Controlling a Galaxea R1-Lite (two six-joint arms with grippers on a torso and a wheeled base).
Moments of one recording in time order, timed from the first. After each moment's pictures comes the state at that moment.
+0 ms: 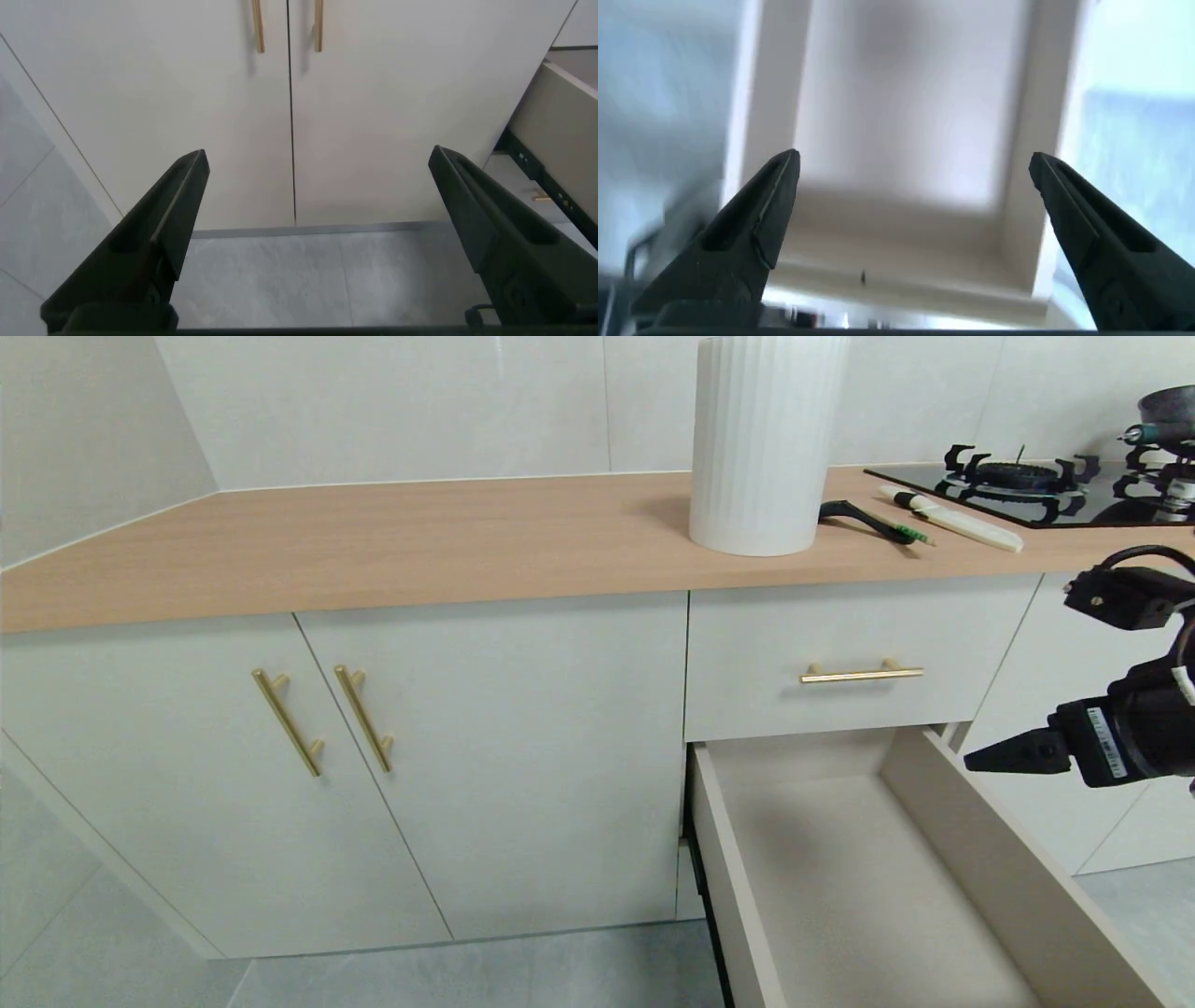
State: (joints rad) left arm 0.00 0.00 0.00 0.00 0.03 -0.01; right arm 0.23 1.41 -1.21 0.54 0.00 0.02
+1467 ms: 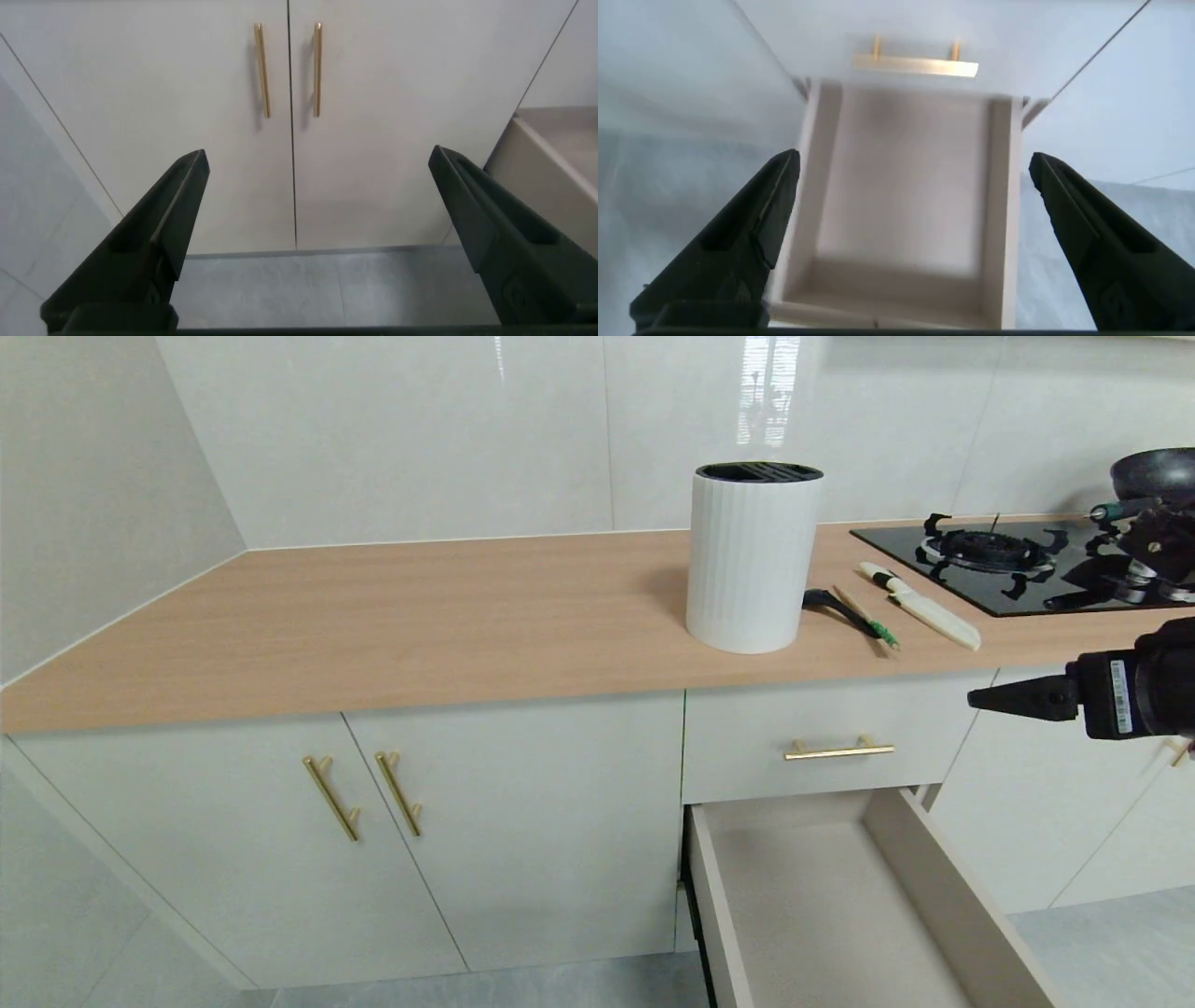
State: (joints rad) left arm 0.00 0.00 0.00 0.00 0.03 -0.01; right arm 0.22 1.36 -1.14 0.31 -0.02 0.05
